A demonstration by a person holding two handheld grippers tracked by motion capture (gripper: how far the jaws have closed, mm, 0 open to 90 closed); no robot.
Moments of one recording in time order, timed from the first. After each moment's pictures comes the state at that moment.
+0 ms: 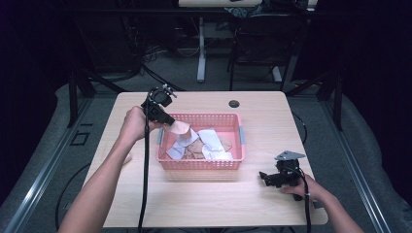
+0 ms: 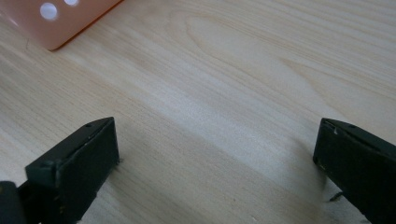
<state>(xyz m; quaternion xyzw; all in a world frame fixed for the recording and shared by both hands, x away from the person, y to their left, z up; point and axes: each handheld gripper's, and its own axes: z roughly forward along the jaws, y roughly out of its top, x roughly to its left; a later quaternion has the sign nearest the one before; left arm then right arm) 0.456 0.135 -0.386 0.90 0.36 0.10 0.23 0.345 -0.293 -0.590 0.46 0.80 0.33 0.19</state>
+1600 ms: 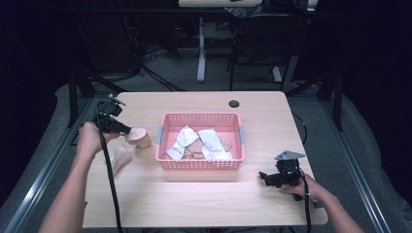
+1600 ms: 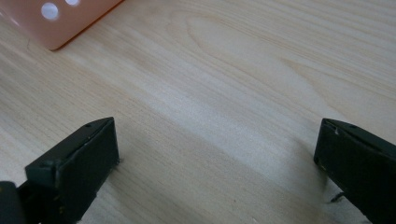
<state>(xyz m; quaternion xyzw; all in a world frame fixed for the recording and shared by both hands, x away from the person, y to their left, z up) 0.452 0.276 -0.449 0.83 0.50 0.09 0.21 0.345 -0.293 -0.590 0.46 0.80 0.33 0.19</state>
